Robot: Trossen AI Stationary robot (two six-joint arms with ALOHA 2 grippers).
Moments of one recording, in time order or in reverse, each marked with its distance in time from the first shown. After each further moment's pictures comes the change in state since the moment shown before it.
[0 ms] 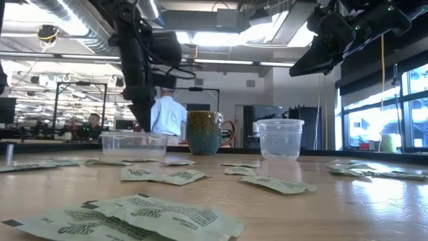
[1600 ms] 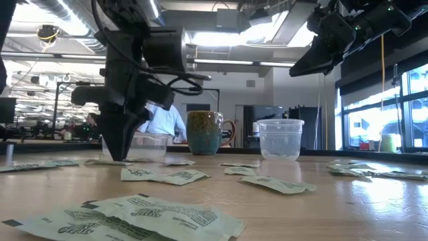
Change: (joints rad) left arm -0.398 0.191 0.002 -0.039 0.123 -0.147; right arm 0.000 0.000 0.000 -0.001 0.000 0.001
